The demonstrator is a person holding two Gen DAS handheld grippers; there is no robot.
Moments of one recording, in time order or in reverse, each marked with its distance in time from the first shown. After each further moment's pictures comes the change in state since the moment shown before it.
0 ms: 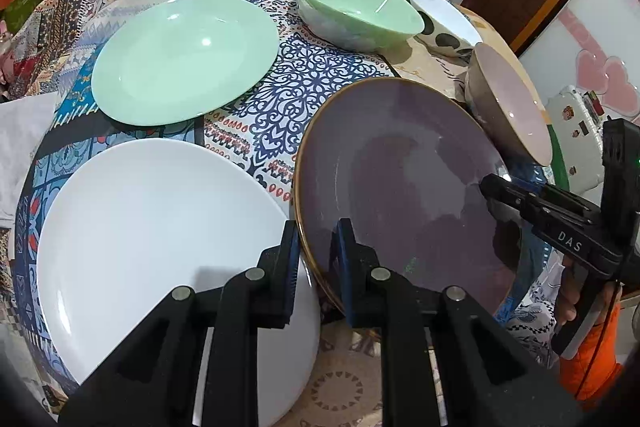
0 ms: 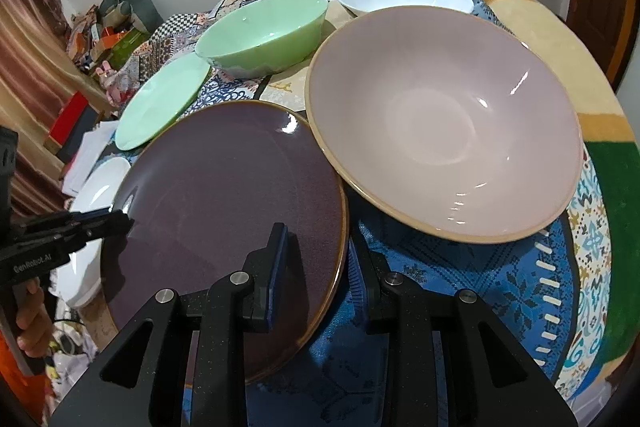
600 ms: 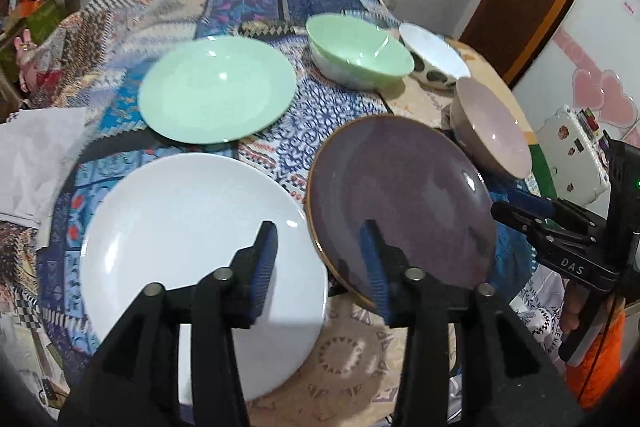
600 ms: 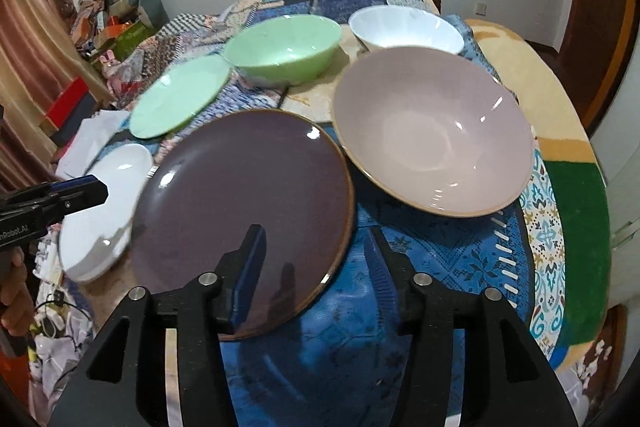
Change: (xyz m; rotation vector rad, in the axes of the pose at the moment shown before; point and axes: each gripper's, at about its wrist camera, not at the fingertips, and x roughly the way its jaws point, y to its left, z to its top) left arm -0.062 0.004 -0.020 -0.009 -0.145 0.026; right arm -0.043 0.023 -0.002 -0.064 -0.058 -0.042
